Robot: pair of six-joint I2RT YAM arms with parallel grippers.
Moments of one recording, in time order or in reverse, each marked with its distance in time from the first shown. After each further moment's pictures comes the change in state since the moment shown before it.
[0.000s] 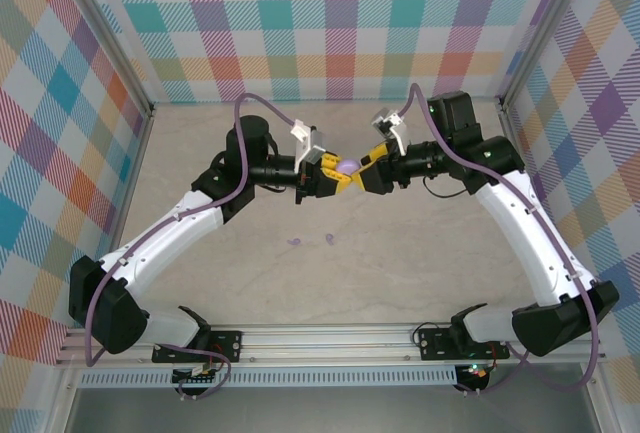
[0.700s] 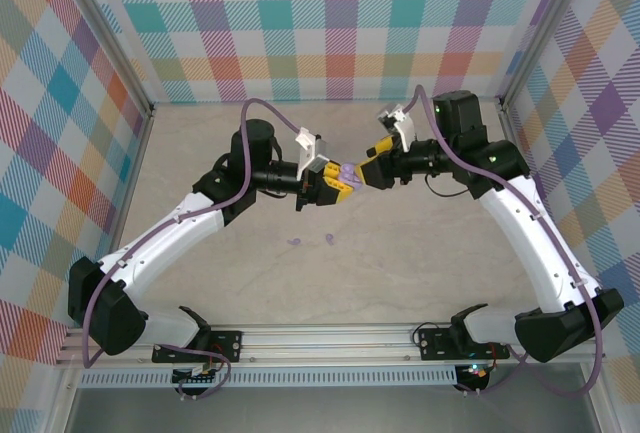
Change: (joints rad) left arm -0.024 -0.007 0.000 -0.071 0.012 0.049; right arm 0.000 -0.029 -0.013 0.063 0.081 0.042
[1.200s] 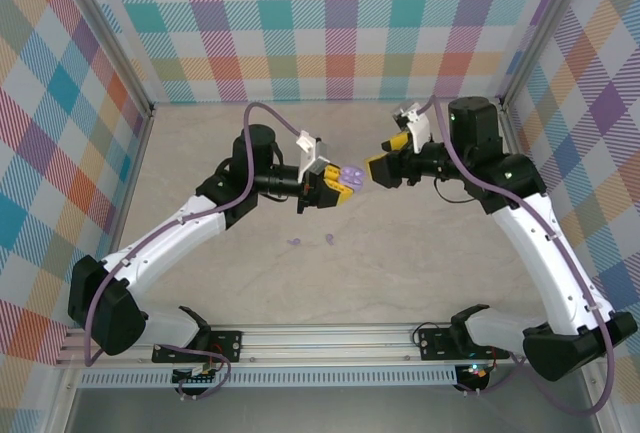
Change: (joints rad) left arm 0.013 0.000 -0.061 0.070 -0.014 -0.058; right arm -0.003 -0.105 -0.047 0.054 0.194 0.069
